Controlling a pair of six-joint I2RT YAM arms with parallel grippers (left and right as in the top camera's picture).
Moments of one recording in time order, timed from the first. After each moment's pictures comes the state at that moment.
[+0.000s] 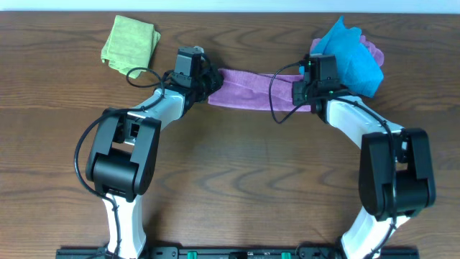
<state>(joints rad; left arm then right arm) -0.29 2.11 1.28 0.08 0.36 -0.83 0.15 1.93 1.14 -0.13 0.06 0.08</state>
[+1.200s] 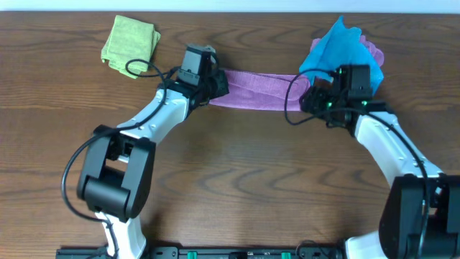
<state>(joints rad) -0.36 1.98 1.29 -0.17 0.23 -0.61 0.04 1.66 0.99 -0.35 -0.26 0.49</state>
